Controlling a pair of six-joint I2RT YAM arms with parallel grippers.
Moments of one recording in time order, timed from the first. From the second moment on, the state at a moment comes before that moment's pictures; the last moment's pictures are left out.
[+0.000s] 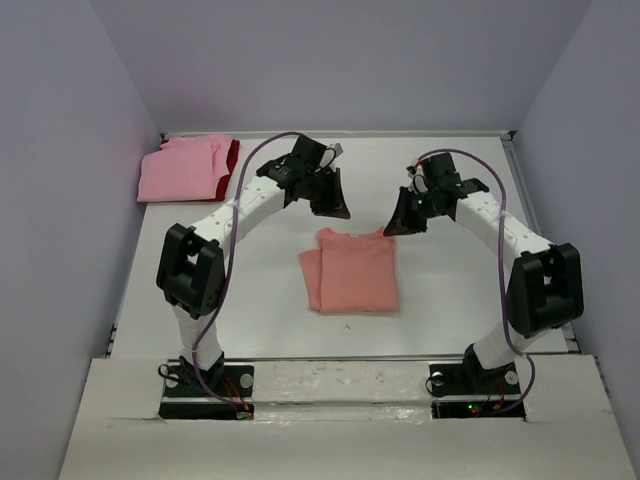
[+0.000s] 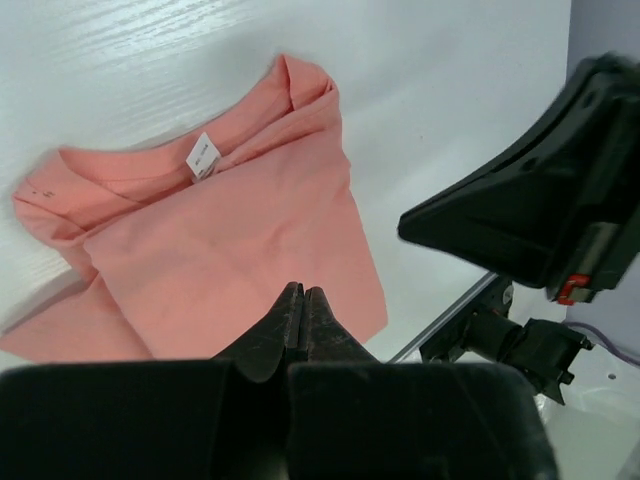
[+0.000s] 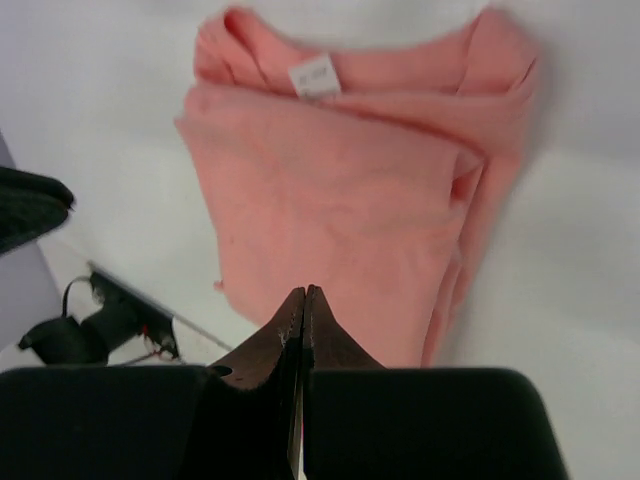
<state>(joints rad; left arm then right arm) -0.58 1.86 1.61 -0.61 0.40 -0.57 0.28 1.61 1.28 -0.66 -0.43 0.47</state>
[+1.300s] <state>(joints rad) -0.69 2.01 1.42 -0.33 0.62 -0.64 0.32 1.38 0.59 -0.24 -0.85 0.97</state>
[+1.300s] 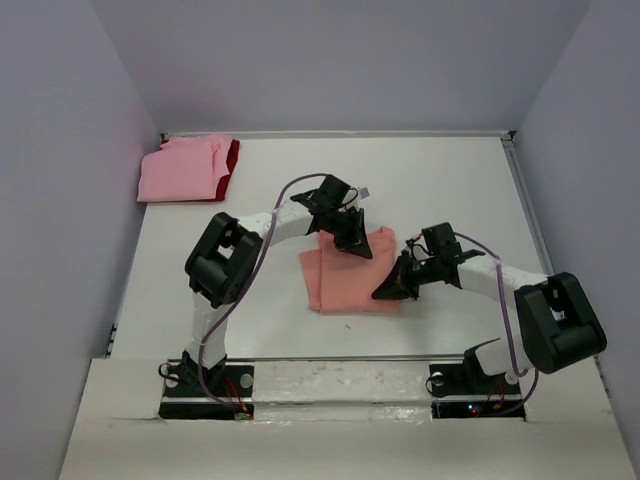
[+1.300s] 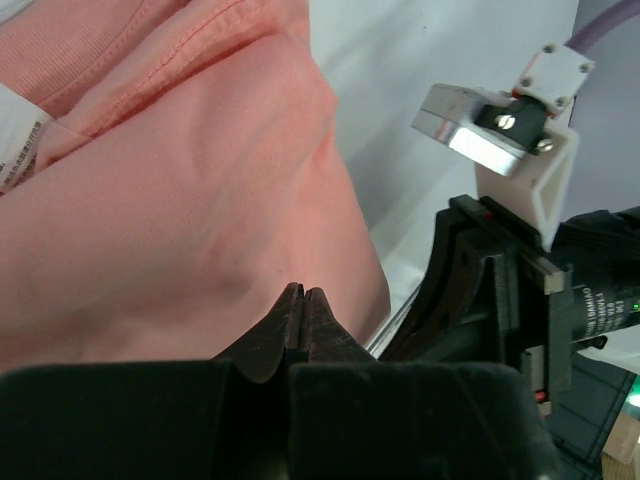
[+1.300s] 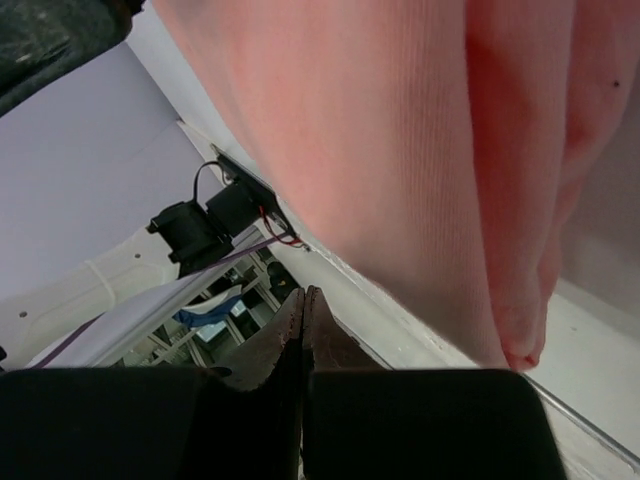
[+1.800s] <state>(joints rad) -0.69 2.03 1.42 -0.33 0.62 -0.64 0.44 1.52 0.59 -0.01 -0.85 1.07</state>
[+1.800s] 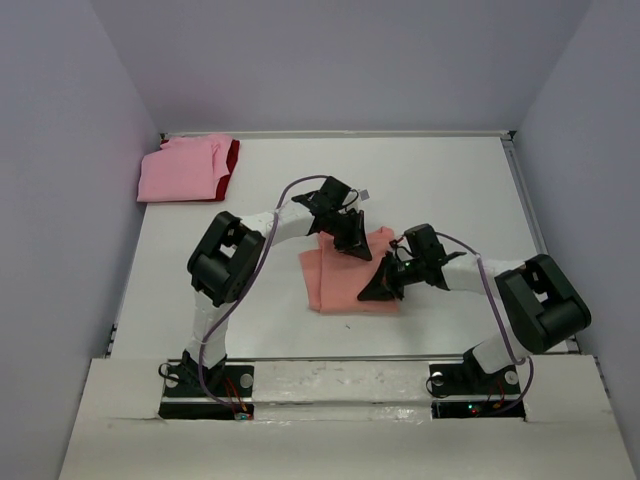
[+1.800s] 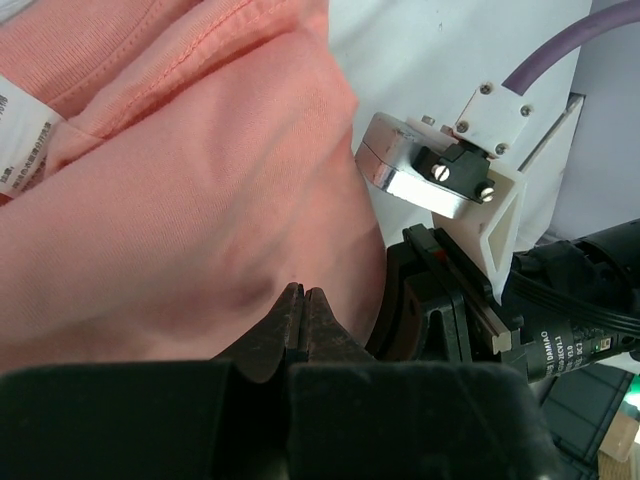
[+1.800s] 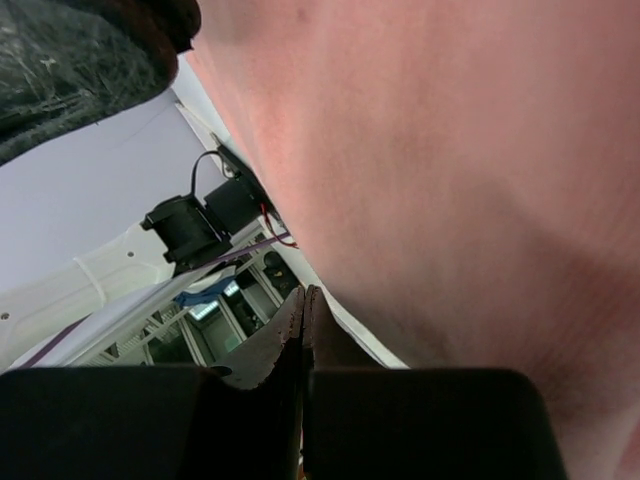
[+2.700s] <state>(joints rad) -0.69 2.09 1.47 -0.38 0.61 -0.61 0.47 1.75 0.72 -0.10 -0.81 0.78</state>
